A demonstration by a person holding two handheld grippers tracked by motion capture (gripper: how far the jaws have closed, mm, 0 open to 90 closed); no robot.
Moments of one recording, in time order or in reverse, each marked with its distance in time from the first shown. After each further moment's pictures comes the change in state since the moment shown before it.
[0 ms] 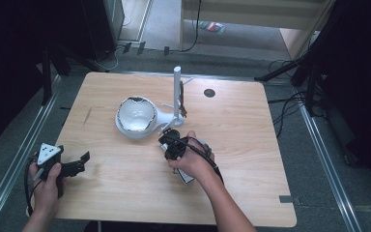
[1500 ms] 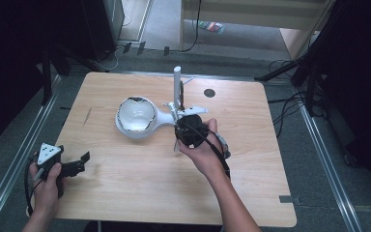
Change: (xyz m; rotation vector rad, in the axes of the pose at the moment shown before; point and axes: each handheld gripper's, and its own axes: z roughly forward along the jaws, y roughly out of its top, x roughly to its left) left arm 0.000 0.000 0.000 -0.001 0.000 0.001; right arm -0.028 -0.016 -0.072 -0.571 -0.059 0.127
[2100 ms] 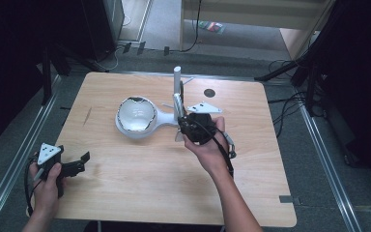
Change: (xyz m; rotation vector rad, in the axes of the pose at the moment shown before) left arm 0.000 0.000 0.000 0.003 0.000 0.005; right arm -0.017 0.001 -0.013 -0.170 0.041 0.040
